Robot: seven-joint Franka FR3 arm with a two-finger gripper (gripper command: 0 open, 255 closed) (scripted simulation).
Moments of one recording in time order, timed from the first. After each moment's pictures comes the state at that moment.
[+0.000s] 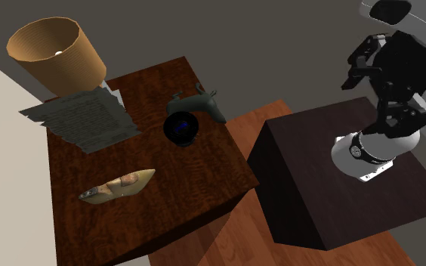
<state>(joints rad) 0.01 -0.78 -0.02 -2.38 -0.06 1.48 0.16</state>
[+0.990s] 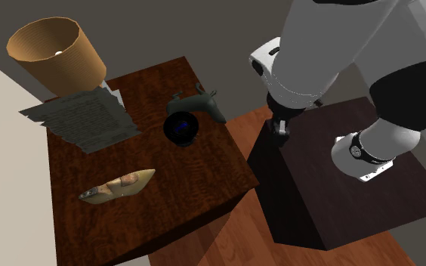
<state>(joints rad) -0.12 -0.43 -0.02 -2.44 -0.17 1.88 0.39</state>
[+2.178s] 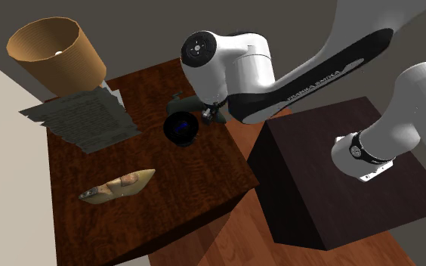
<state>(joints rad) -0.27 0.18 -0.12 -2.17 -0.35 2.20 0.72</state>
